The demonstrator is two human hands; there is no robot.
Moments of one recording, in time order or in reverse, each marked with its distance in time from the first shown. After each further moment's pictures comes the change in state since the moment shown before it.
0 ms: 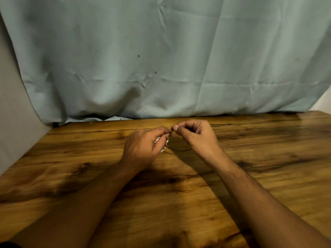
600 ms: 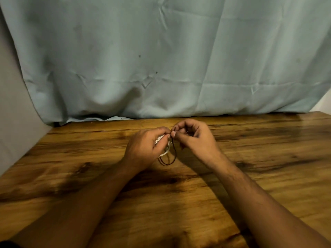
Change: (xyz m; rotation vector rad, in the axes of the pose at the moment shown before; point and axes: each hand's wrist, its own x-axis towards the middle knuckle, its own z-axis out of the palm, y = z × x) left_hand 0.000 -0.004 0.002 -0.116 -0.088 -0.064; right_hand -0.010 -0.006 0.003 0.037 -0.077 -0.015
